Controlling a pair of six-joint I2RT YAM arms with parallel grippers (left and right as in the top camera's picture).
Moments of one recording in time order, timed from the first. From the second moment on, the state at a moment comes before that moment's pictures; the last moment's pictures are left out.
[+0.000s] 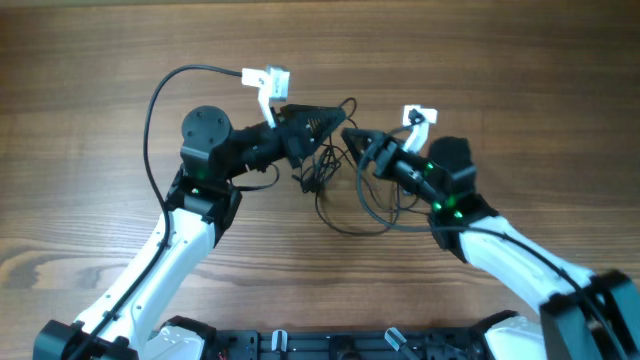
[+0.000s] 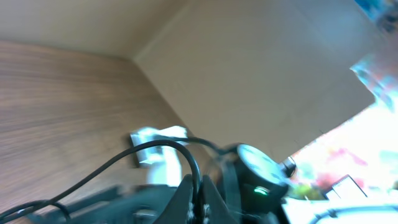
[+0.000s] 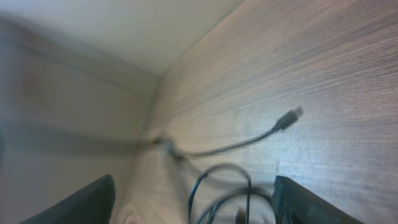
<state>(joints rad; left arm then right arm) -0.34 1.32 0.77 0.57 0.87 -0.80 0.41 1.47 0.57 0.61 -0.40 0.93</state>
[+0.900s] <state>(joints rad) 0.60 1.17 0.78 0.40 0.76 -0.90 -0.54 1.30 0.67 -0.07 -0.30 0.57</state>
